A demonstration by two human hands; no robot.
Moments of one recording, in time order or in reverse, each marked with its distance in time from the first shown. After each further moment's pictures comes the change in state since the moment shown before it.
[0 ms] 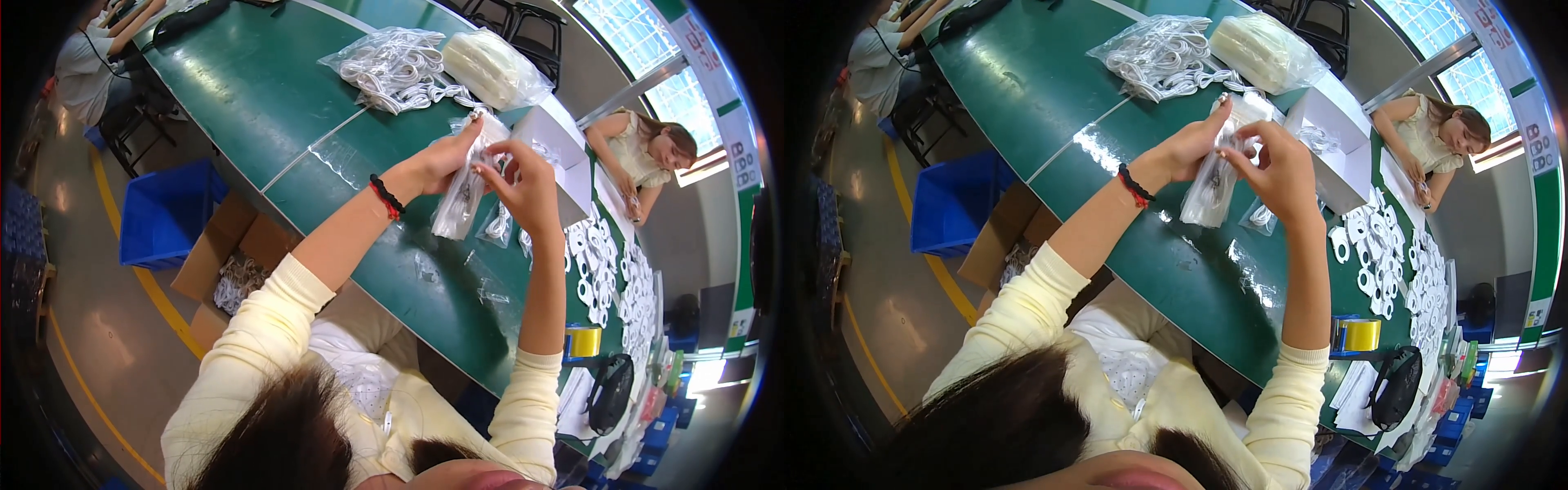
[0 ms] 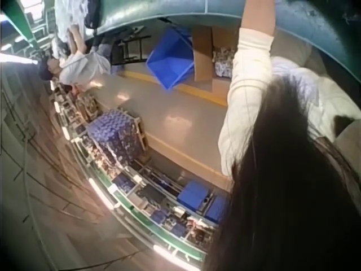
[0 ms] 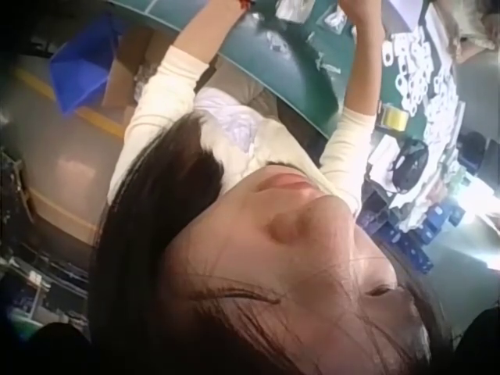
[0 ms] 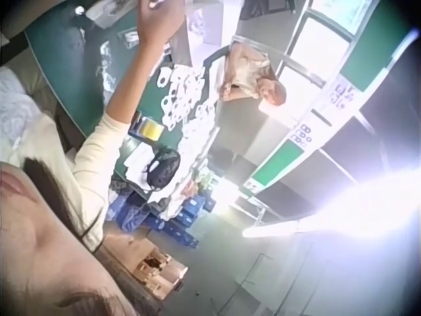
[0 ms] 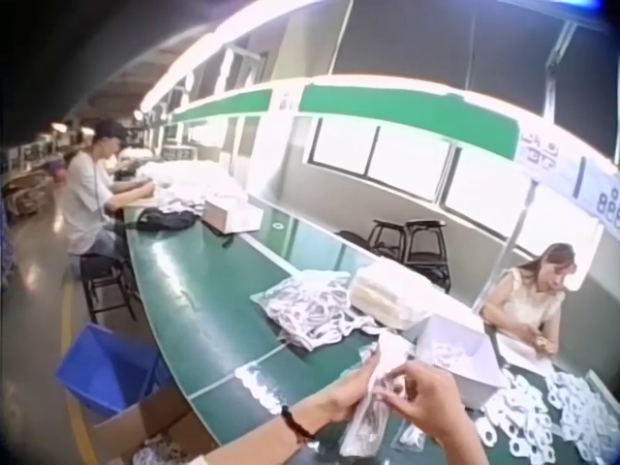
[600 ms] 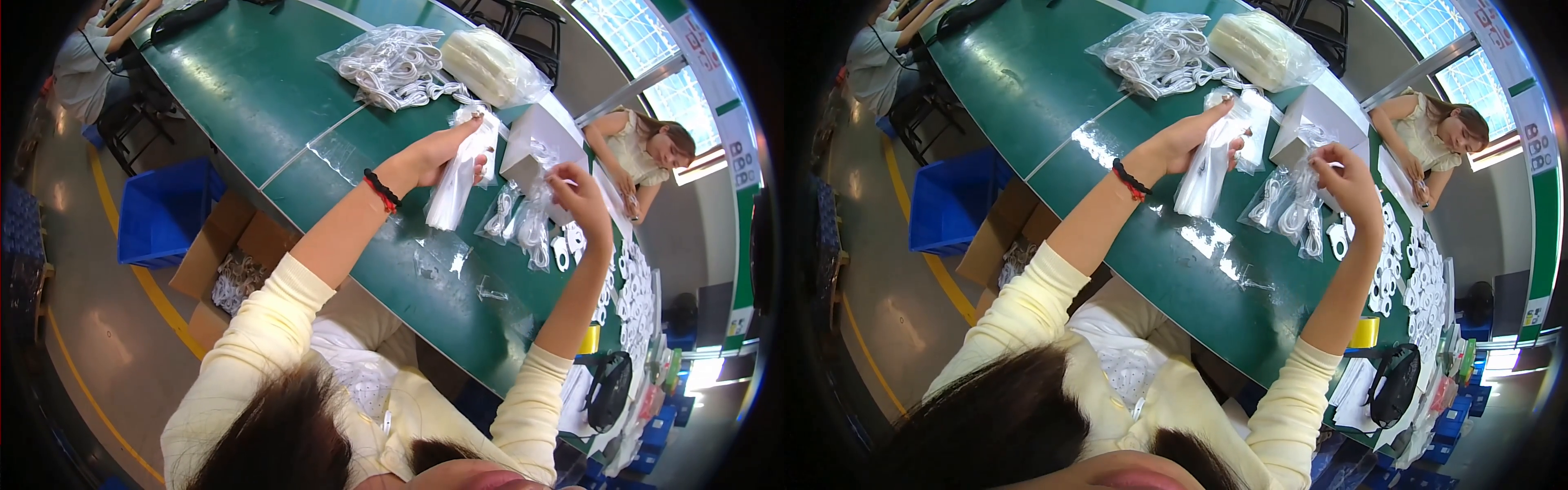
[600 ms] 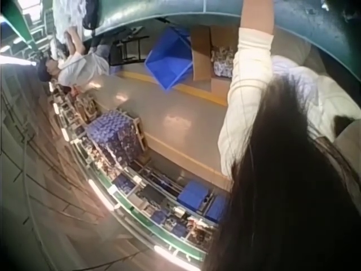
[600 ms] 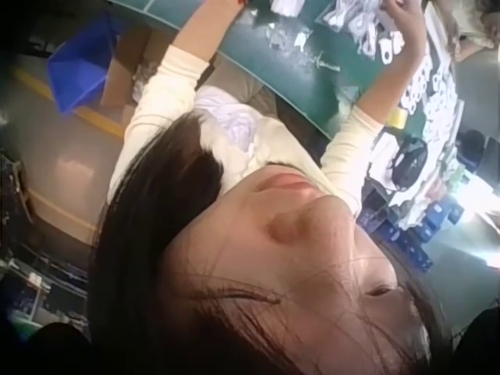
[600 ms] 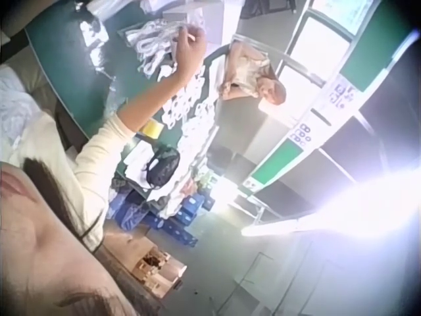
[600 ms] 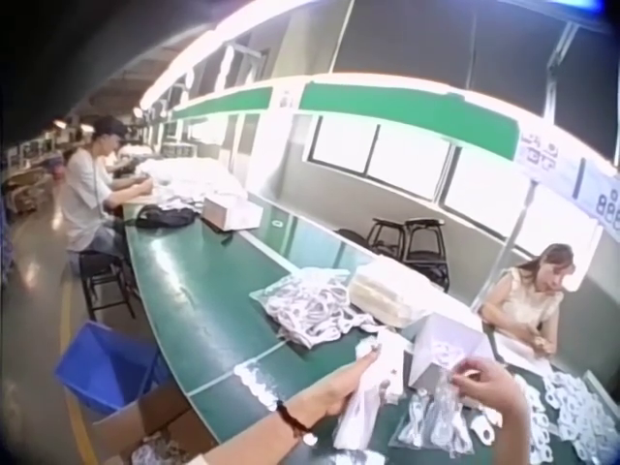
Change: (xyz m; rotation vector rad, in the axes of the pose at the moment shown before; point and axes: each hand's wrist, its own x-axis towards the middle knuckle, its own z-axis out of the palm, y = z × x) left_hand 0.010 0.003 -0.015 -0.106 -0.080 -0.149; right_hand -0.027 0.085 -0.059 0.340 -0.147 0.417
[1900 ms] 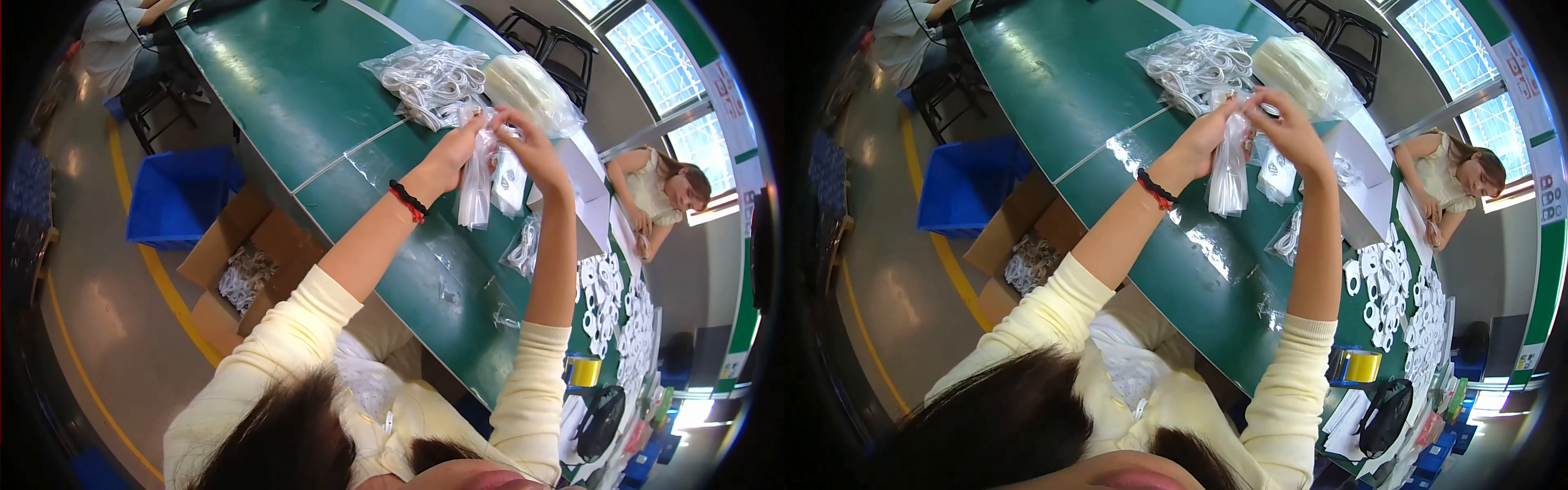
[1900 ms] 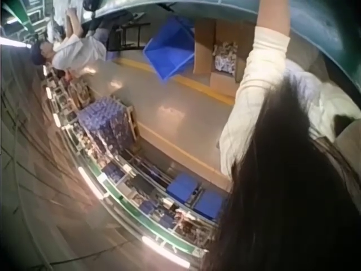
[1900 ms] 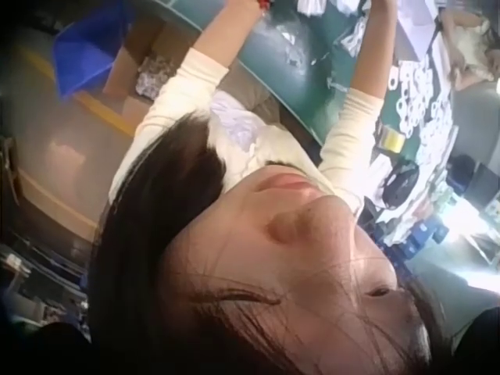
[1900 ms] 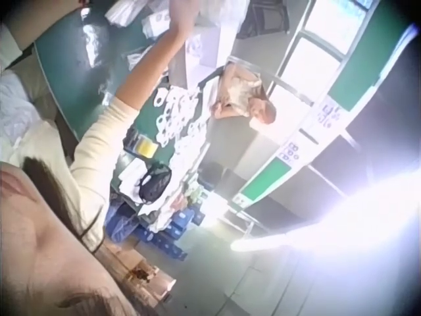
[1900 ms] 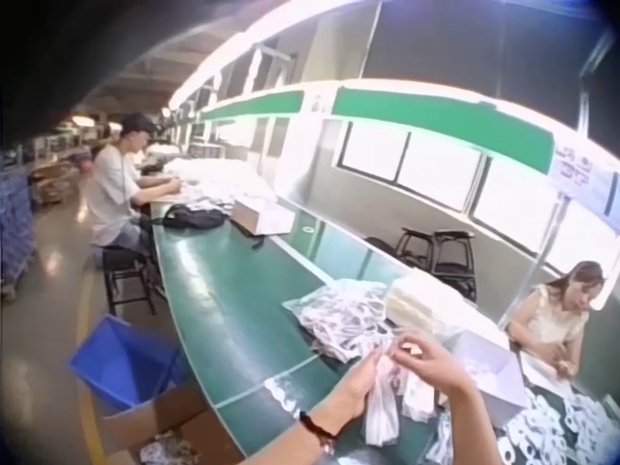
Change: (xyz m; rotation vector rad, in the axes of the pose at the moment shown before) left_hand -0.004 0.020 -0.028 -0.131 0.273 0.348; right_hand 0.120 -0.055 0.105 -0.058 -0.200 -0.424
